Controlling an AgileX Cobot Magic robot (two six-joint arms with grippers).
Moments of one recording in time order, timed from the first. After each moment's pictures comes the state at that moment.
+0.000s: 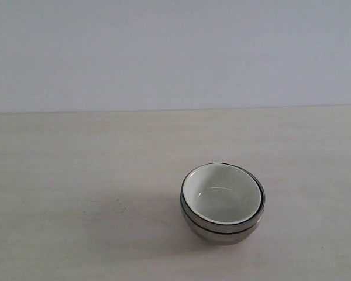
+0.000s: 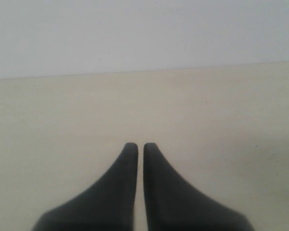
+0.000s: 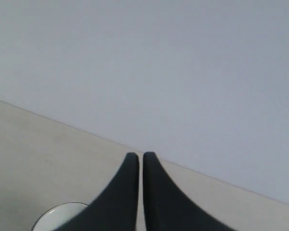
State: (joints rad) left arm -0.01 0.00 0.00 -0.03 0.29 0.09; right arm 1.09 0.39 -0.85 -0.92 0.88 0.63
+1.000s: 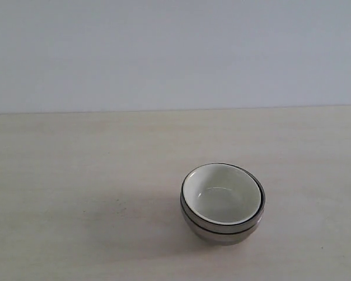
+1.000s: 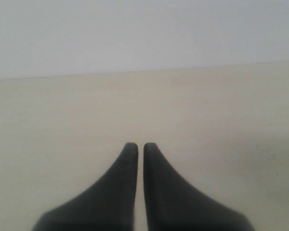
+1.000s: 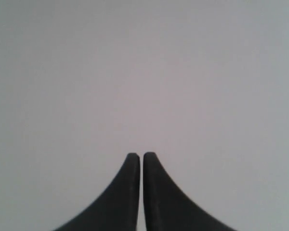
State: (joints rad) left arm -0.01 0.00 0.00 -0.03 0.29 0.09; right arm 0.15 0.00 -0.88 -0.24 0.49 0.14
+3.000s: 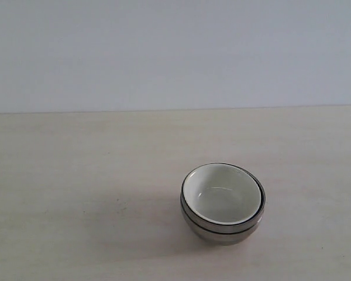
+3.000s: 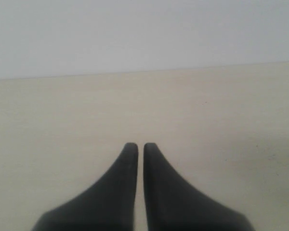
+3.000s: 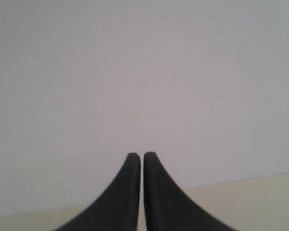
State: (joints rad) left arm -0.01 0.00 0.00 -0.03 0.29 0.09; right arm 0.10 0.01 -0.18 -0.06 0.03 0.28
